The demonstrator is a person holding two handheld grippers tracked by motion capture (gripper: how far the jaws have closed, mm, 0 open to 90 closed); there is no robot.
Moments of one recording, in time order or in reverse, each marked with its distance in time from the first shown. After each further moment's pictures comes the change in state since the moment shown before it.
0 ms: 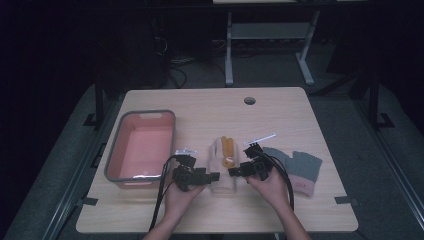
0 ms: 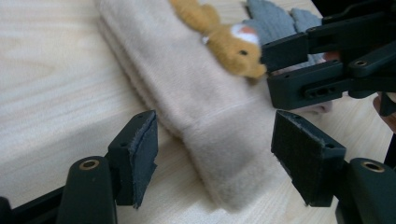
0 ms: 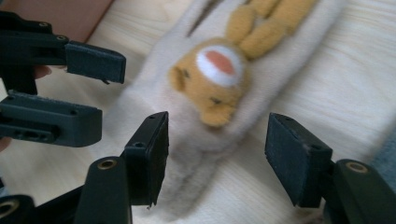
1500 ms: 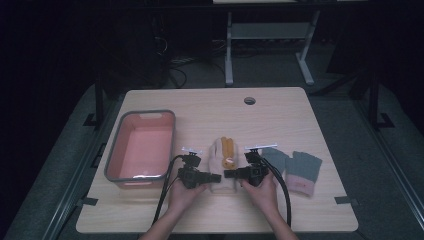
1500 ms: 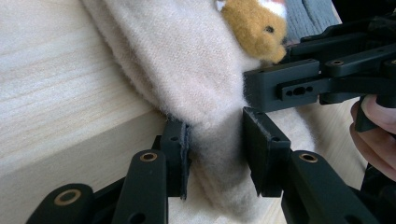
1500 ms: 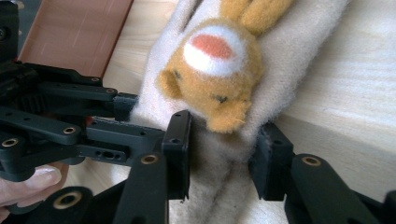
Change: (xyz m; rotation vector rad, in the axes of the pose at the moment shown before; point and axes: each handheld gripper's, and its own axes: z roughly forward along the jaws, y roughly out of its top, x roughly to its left) left arm 0.011 0.004 0.024 0.119 -0.067 -0.055; right arm -0.009 -0.019 0.029 -0.071 0.152 0.237
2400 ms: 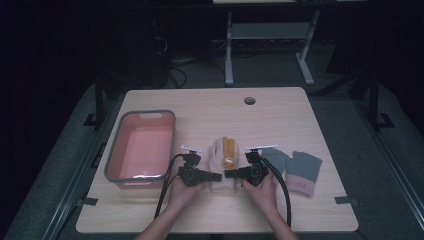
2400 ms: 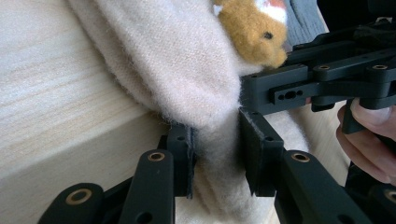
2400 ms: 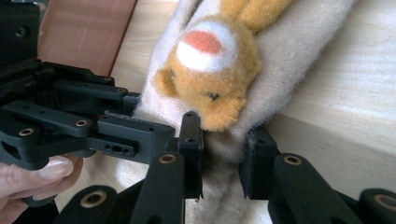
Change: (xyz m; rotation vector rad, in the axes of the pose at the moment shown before) left arm 0.008 0.004 0.003 0.011 -0.068 -0.017; right arm -0.001 0.000 0.000 0.009 0.030 0.036
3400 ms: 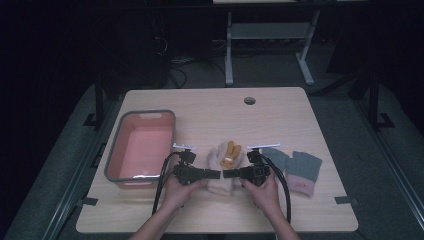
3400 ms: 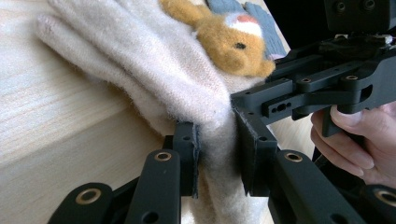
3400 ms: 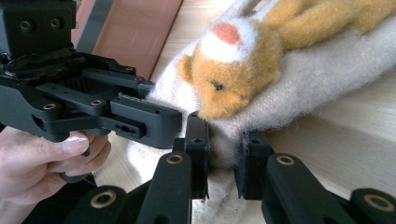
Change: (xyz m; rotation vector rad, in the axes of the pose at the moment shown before) left arm -0.006 0.002 -0.022 -0.057 -0.097 0.036; right arm 0.011 -0.001 -0.014 -0.007 0.103 -0.038
